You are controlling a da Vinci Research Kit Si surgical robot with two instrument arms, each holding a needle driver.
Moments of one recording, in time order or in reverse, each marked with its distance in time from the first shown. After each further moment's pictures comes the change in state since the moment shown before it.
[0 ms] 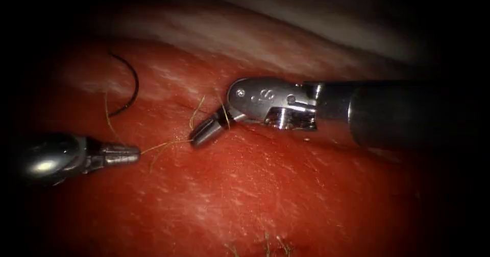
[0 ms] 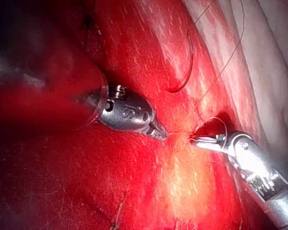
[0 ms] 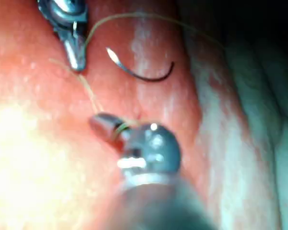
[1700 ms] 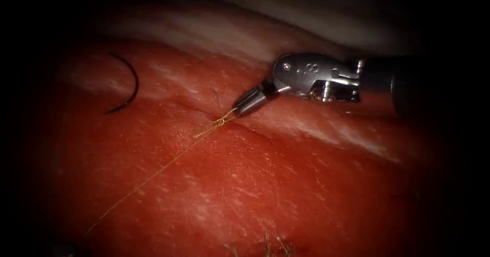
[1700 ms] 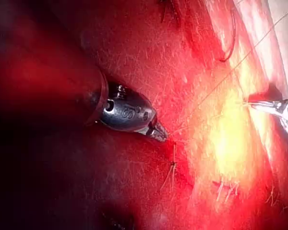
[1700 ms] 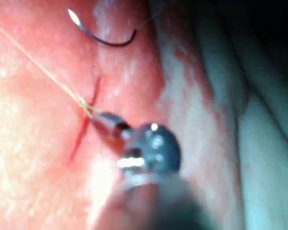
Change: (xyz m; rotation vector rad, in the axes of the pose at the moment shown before) right arm -0.003 0.002 -0.007 -0.143 0.019 0.060; left arm -0.002 0.012 -0.008 -0.071 -0.037 -0.041
